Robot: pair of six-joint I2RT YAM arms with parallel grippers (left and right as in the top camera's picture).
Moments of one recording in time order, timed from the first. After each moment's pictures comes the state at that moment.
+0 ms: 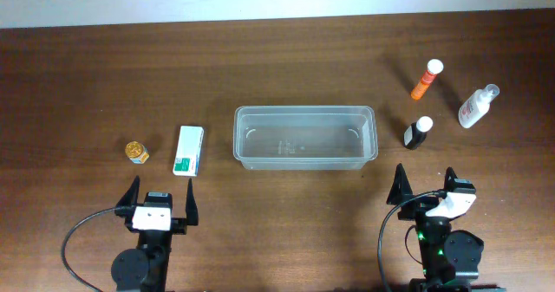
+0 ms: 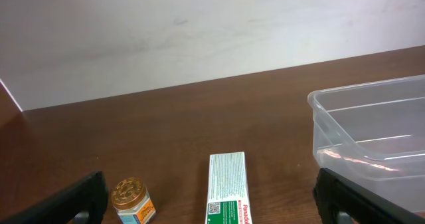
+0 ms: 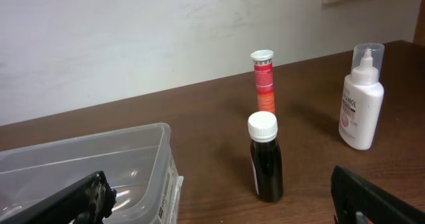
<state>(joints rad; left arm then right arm) 0.03 0.01 0.01 -0.07 0.07 0.14 -0.07 0.01 0.01 -0.07 -0.02 0.20</state>
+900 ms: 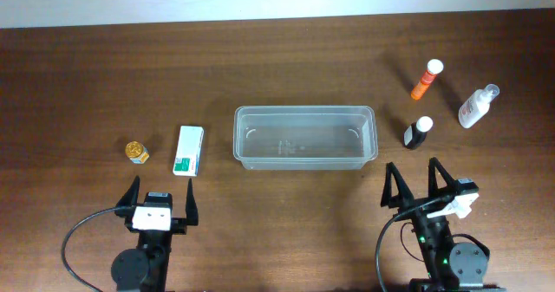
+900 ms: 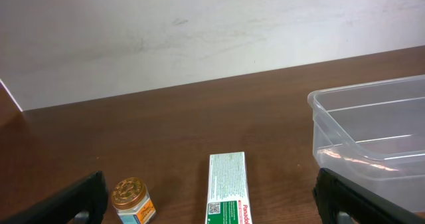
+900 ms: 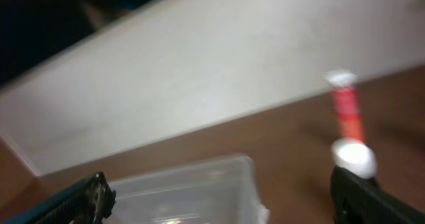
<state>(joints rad) 0.03 0.01 0.01 -0.07 0.07 0.14 -0.07 0.01 0.01 0.11 -0.25 0.42</state>
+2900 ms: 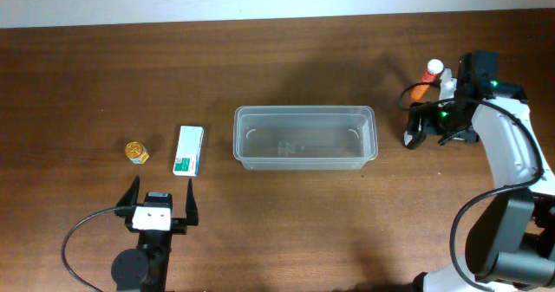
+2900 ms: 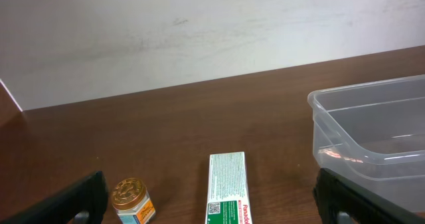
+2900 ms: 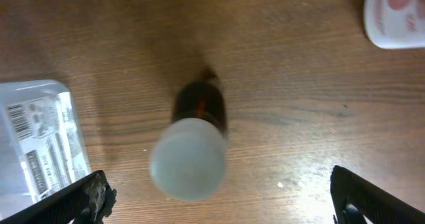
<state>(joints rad) 0.03 0.01 0.01 -0.07 0.07 0.14 -0.22 1.74 1.35 -0.94 -0.07 -0.05</state>
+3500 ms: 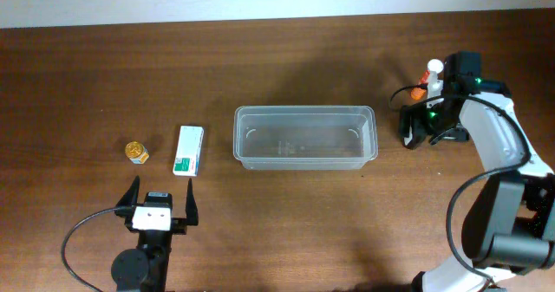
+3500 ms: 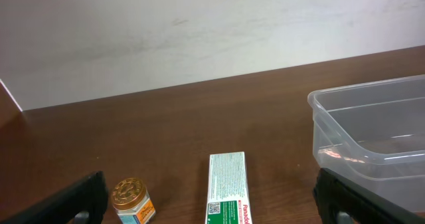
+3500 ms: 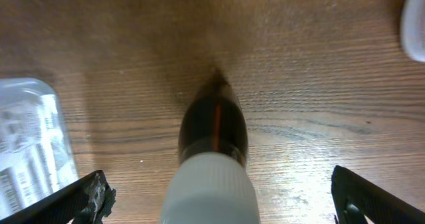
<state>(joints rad) 0.03 0.01 0.01 -0.07 0.07 0.14 -0.19 1.82 1.35 -0.91 -0.05 -0.07</state>
